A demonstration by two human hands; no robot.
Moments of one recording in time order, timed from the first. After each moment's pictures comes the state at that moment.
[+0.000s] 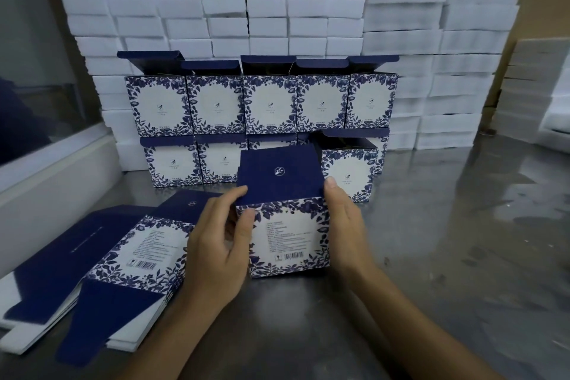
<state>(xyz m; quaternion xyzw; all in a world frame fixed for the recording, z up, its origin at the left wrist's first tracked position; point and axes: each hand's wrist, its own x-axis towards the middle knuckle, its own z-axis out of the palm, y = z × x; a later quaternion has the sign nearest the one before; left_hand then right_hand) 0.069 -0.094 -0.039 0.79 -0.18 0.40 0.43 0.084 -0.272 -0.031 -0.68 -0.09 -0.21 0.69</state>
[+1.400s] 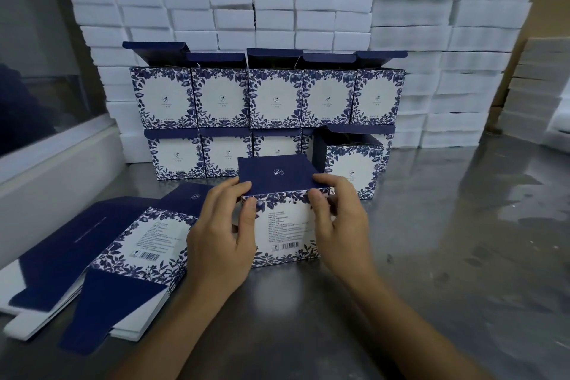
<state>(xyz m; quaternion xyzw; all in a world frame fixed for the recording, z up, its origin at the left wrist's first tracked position) 0.069 -0.099 -0.035 0.81 -0.13 0.43 0.37 0.086 -0.268 -0.040 -0.76 -0.14 -0.36 0.52</state>
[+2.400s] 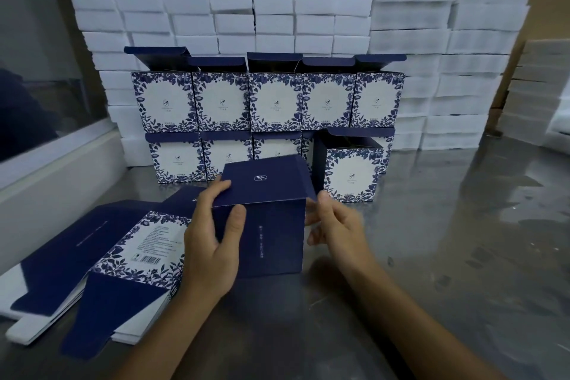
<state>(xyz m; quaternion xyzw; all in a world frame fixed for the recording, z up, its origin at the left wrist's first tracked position) 0.077 -0.083 -0.047 0.74 -0.14 0.34 0.55 0.093 -0.275 -0.044 -0.69 -0.09 -0.13 0.70</state>
